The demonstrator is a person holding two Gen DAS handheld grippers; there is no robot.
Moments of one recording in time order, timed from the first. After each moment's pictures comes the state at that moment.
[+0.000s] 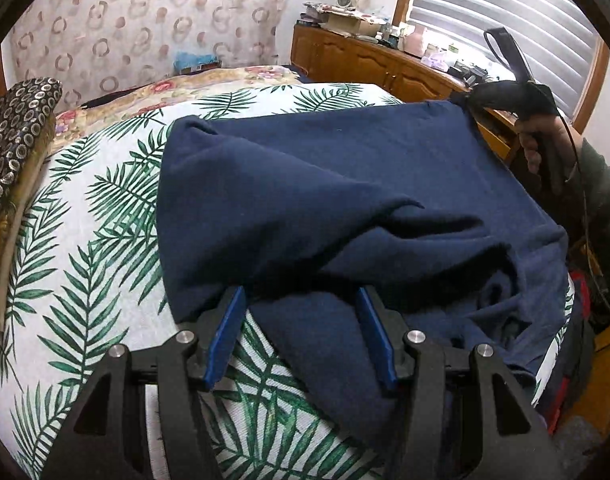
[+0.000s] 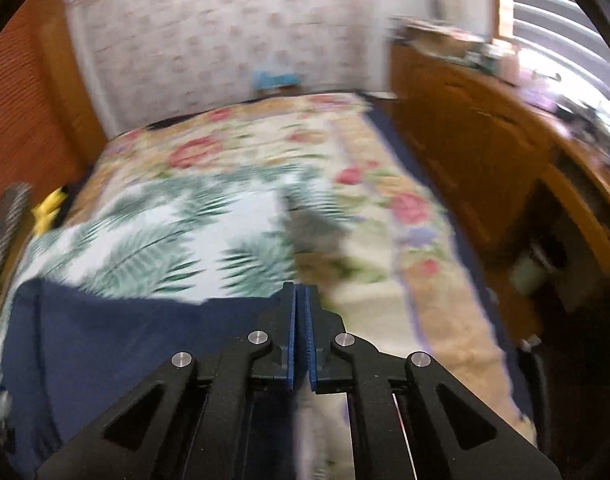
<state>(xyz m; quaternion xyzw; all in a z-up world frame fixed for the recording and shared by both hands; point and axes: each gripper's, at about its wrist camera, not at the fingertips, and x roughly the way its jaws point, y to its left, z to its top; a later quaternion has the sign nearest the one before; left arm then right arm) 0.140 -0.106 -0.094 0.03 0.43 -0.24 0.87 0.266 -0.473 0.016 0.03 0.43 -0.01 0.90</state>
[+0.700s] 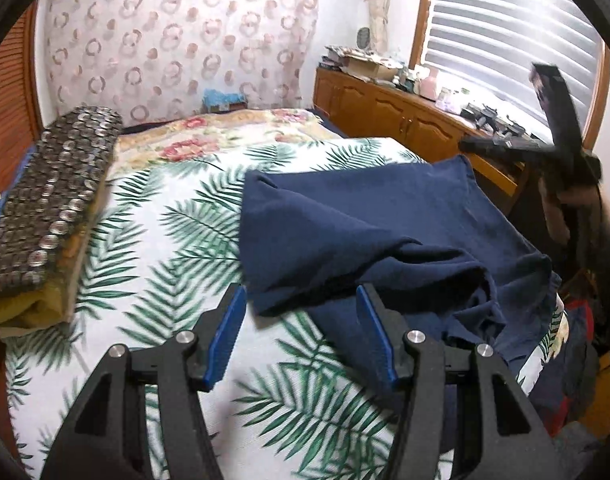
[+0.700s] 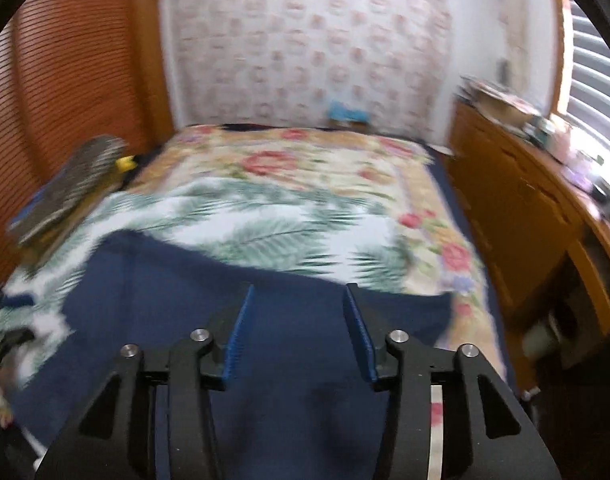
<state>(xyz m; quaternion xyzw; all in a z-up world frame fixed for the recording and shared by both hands) 0.103 -0.049 -0.049 0.01 0.36 -0.21 0.91 0.178 -0.356 0.056 -0.06 0.36 0.15 0.92</state>
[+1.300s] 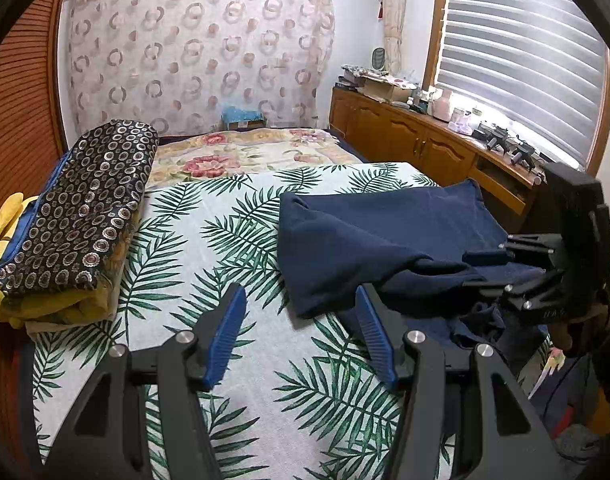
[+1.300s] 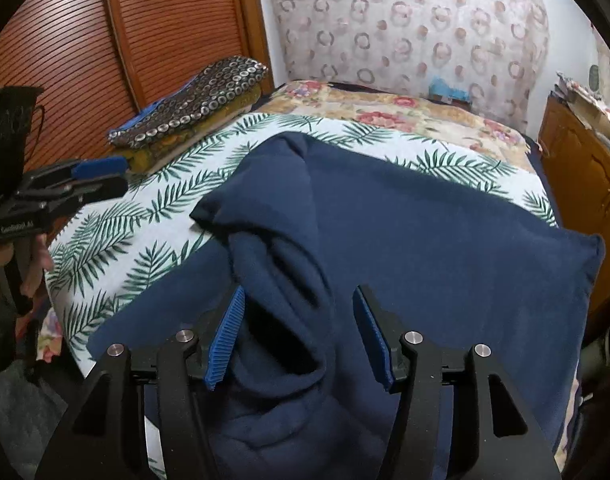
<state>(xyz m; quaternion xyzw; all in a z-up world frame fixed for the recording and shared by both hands) 0.093 -0.022 -0.035 0.00 0.33 -0.18 0.93 0.102 -0.256 -0.004 -0.08 0.41 0.28 0.86</state>
